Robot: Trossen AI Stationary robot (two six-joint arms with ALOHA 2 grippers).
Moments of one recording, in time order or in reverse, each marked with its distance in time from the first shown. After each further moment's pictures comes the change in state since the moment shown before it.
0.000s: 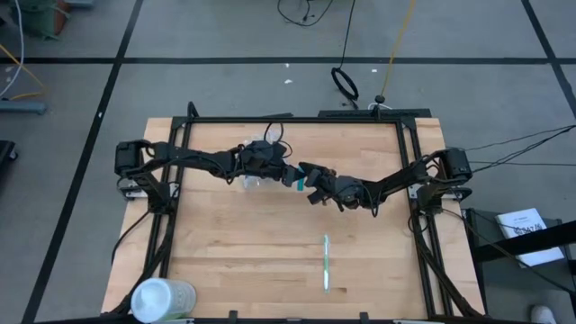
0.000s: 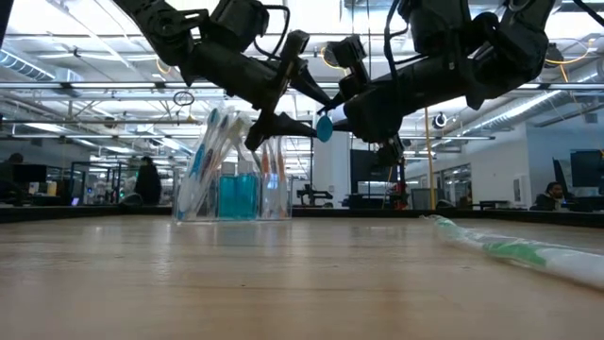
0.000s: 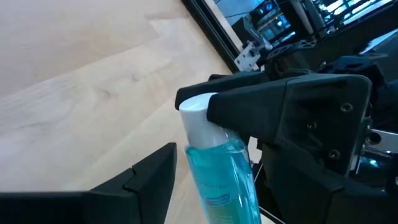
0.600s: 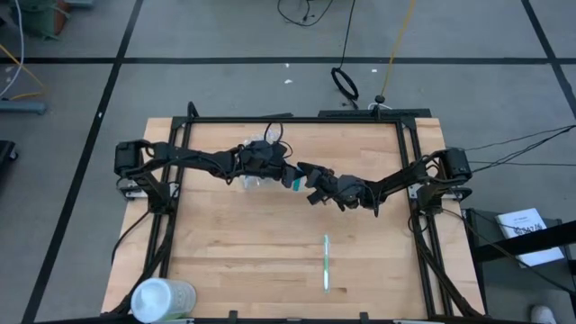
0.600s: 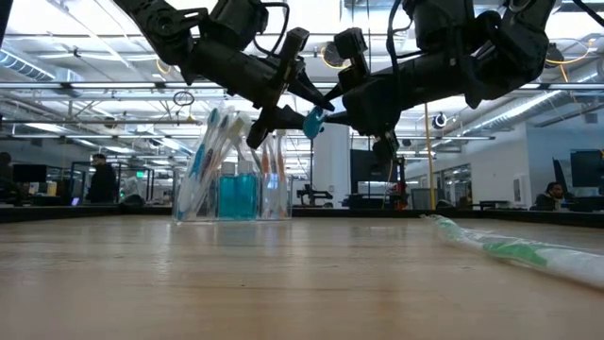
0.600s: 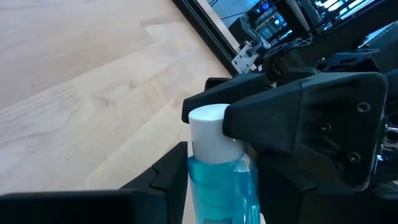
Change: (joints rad) left arm -0.010 -0.001 0.000 0.013 -0.003 0.049; right arm 0.000 0.001 -0.001 0.075 -0.049 -0.028
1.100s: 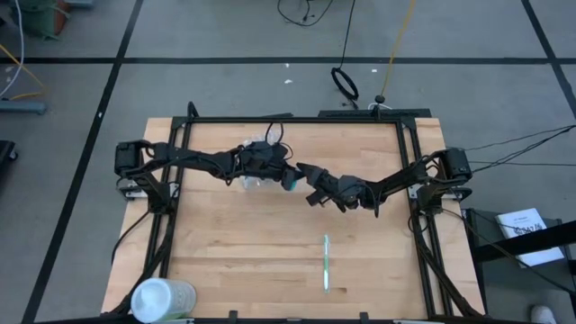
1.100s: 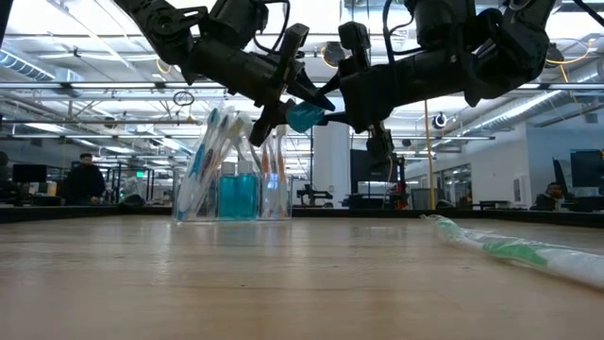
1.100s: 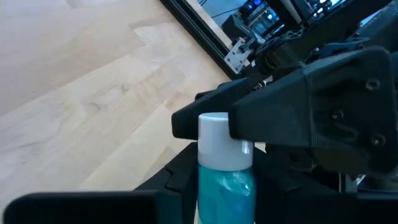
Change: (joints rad) left arm -0.002 0.000 0.000 0.009 0.011 0.052; right arm 0.001 0.000 0.002 0.017 -0.011 0.150
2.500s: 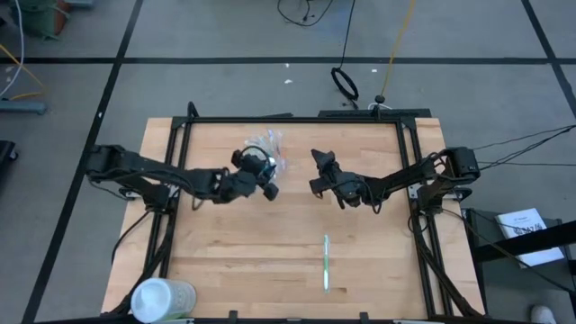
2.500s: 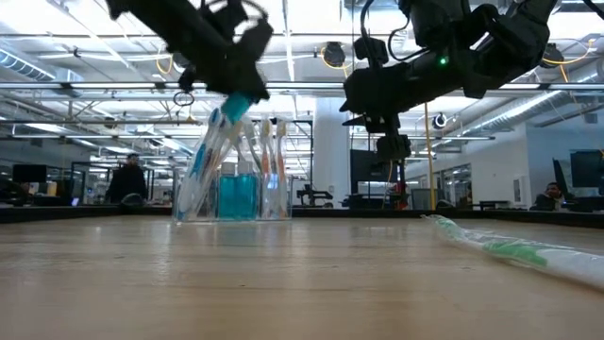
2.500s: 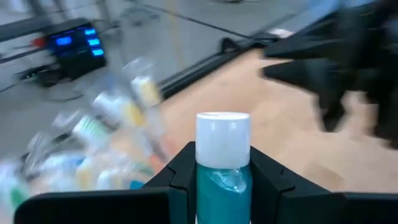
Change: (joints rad) left arm -0.281 -0.261 -0.062 -0.352 -0.886 0.333; right arm -0.028 -0.073 -0.001 -0.186 0.271 0.354
